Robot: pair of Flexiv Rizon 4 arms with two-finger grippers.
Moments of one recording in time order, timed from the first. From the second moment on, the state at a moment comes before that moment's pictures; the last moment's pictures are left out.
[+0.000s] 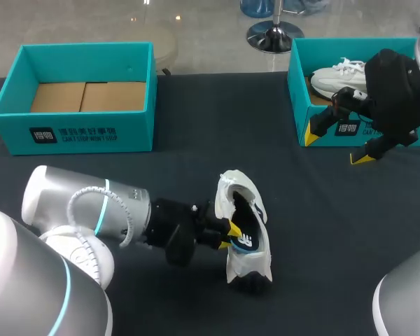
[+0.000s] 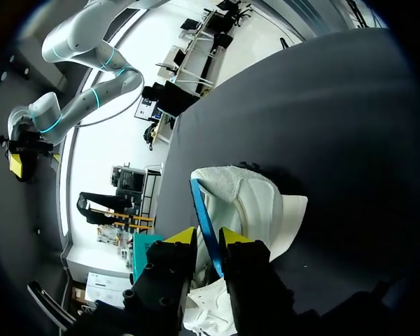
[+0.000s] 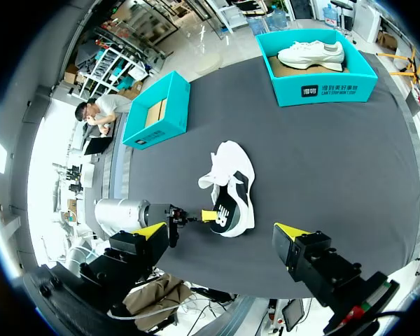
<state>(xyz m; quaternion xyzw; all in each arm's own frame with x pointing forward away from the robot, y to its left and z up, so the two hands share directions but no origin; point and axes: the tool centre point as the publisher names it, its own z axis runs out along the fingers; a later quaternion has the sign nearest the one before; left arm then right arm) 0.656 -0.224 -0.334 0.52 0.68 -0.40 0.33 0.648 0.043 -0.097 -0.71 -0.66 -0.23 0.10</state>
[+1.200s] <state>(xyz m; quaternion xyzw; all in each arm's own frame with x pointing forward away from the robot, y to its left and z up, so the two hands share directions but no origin) 0.661 -0.234 -0.344 0.52 0.68 -0.40 0.32 0.648 0.043 -0.097 -0.71 -0.66 -0.23 0.10</state>
